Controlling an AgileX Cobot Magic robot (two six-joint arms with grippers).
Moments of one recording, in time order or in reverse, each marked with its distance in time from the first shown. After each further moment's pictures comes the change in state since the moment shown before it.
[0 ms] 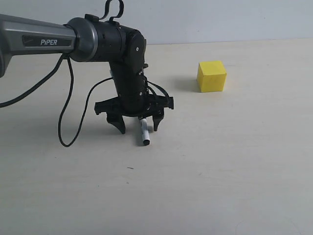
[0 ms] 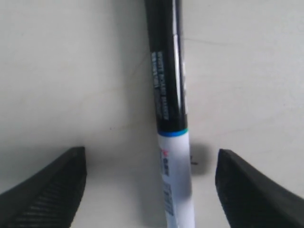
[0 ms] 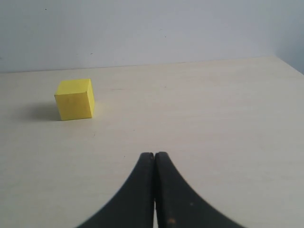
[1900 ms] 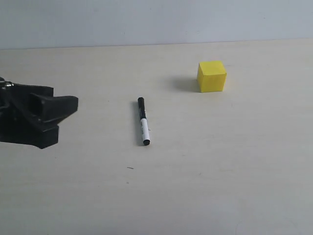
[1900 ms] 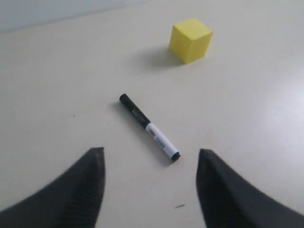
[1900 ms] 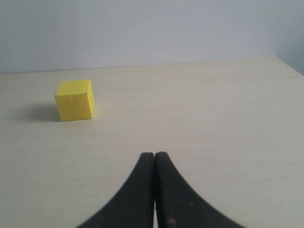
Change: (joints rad) left arm 0.000 -1.304 1.242 0.316 -0.962 0.237; right arm 0.000 0.000 0.000 0.000 -0.002 0.000
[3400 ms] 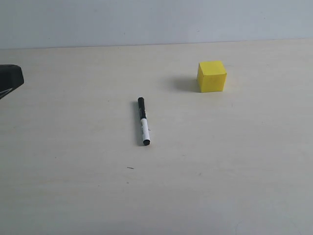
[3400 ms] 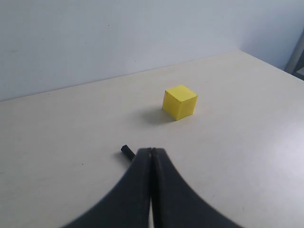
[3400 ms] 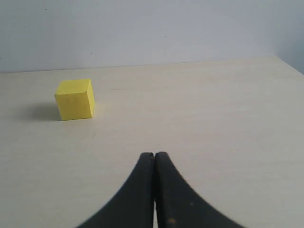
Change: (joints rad) left arm 0.000 -0.301 0.020 0.007 0.076 0.000; right arm 0.000 0.000 0.000 0.000 0.002 0.000
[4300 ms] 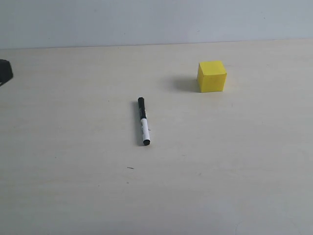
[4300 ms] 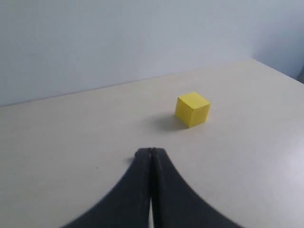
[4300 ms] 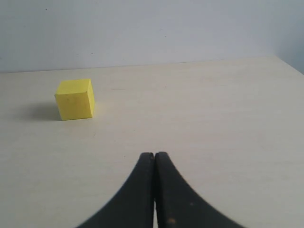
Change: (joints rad) left arm 0.061 -0.040 0.000 0.000 0.011 0.000; right arm 0.000 0.000 0.000 0.000 0.000 0.000
